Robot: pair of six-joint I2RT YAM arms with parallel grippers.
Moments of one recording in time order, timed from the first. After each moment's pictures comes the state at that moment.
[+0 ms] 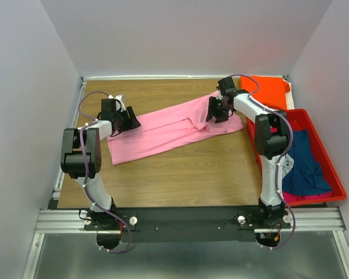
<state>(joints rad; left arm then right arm) 0.01 1.84 1.03 0.02 0.37 -0.29 0.27 2.21 1.73 -0.62 -0.17 0.34</state>
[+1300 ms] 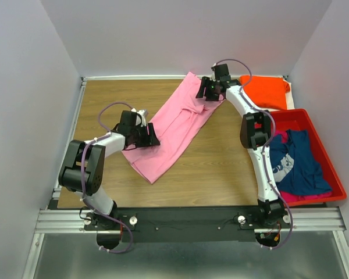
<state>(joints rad) -0.23 1.65 0.82 -0.05 0.41 -0.34 0.26 2.63 2.38 -0.56 -0.23 0.39</state>
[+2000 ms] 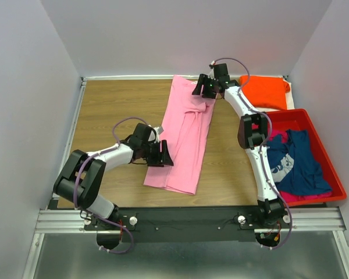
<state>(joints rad) -0.45 1.52 0.70 -0.14 0.50 -0.52 0.26 2.72 2.50 -0.51 -0.30 0.40</state>
